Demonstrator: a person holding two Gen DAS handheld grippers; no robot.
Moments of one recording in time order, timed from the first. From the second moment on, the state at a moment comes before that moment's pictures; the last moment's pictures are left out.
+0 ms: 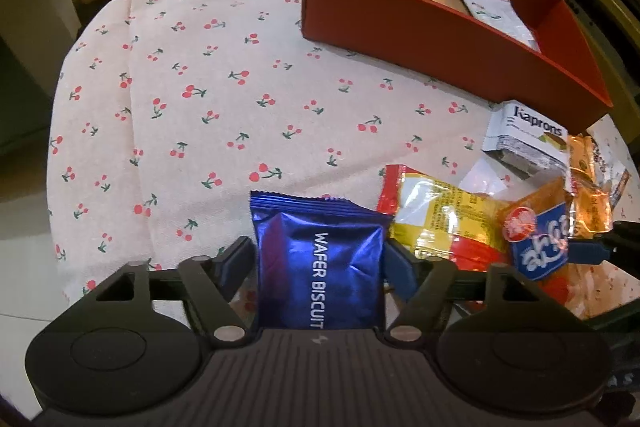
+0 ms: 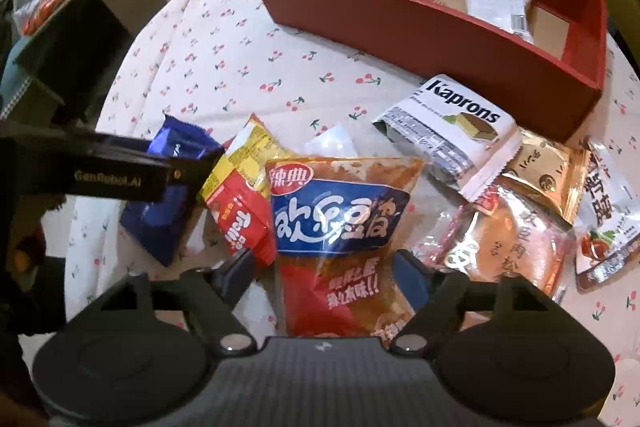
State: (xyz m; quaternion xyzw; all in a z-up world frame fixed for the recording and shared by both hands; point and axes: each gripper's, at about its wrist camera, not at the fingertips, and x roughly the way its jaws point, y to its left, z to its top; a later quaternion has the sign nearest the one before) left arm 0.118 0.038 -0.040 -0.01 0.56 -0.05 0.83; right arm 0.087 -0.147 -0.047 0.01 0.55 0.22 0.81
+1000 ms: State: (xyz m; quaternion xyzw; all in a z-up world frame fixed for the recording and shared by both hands) left arm 0.110 0.032 -0.030 0.01 0.55 -0.06 0.83; right arm 0.074 -0.152 -0.024 -0.01 0.51 0.18 0.84
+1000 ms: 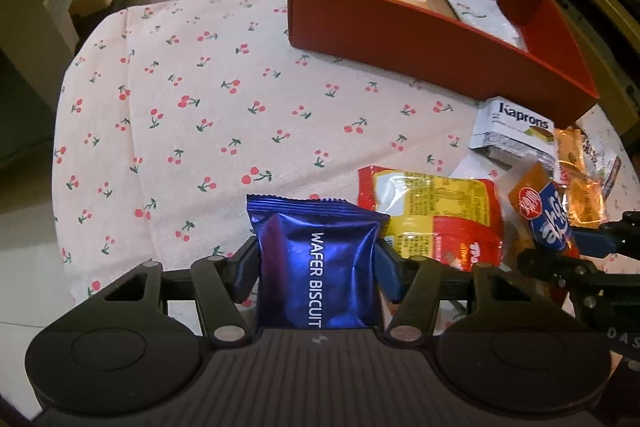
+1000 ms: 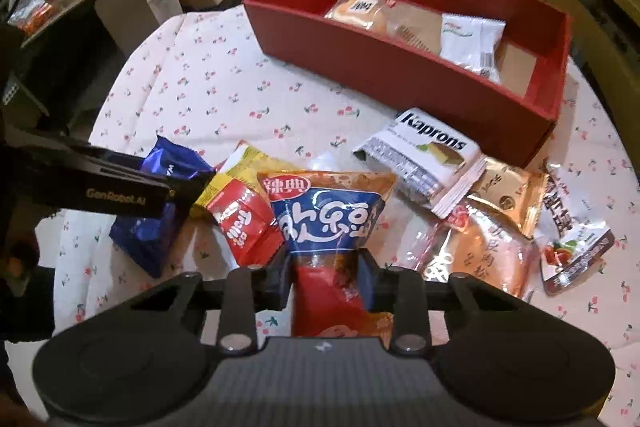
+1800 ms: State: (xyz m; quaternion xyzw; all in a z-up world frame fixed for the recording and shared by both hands) left arm 0.123 0.001 0.017 -0.02 0.49 -0.11 0.86; right arm 0.084 -0.164 0.015 0.04 0.45 0.16 0.88
